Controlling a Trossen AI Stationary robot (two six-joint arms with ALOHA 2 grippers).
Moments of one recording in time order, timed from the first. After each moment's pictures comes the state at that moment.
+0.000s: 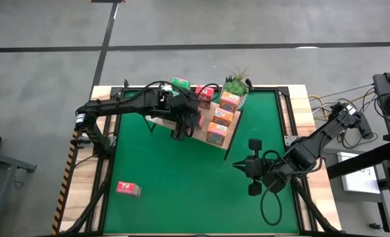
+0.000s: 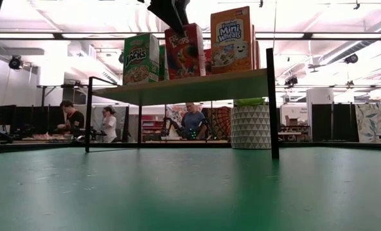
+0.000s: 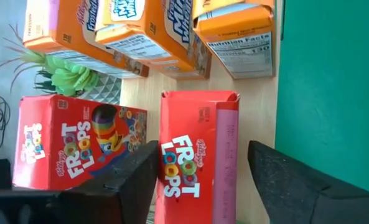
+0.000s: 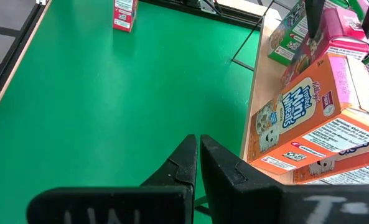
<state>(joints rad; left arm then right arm) 0.07 1.75 1.89 -1.11 -0.20 0.52 0.65 1.31 1.24 -0.75 0.66 0.28</state>
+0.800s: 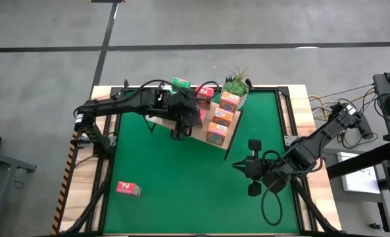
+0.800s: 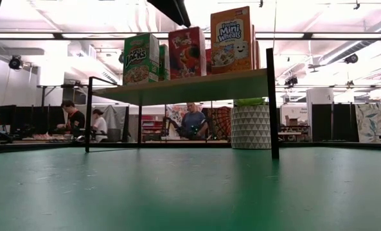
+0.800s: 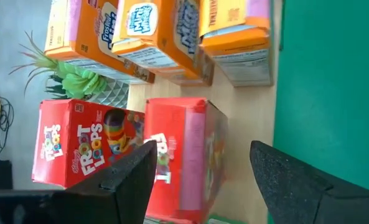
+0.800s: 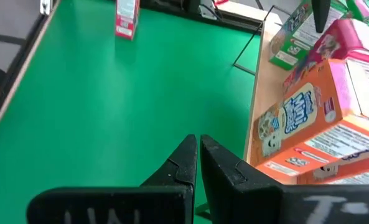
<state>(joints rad) 0.06 1.74 1.93 -1.13 -0.20 0.50 0.65 1.31 1.24 -0.72 0.66 0.28</state>
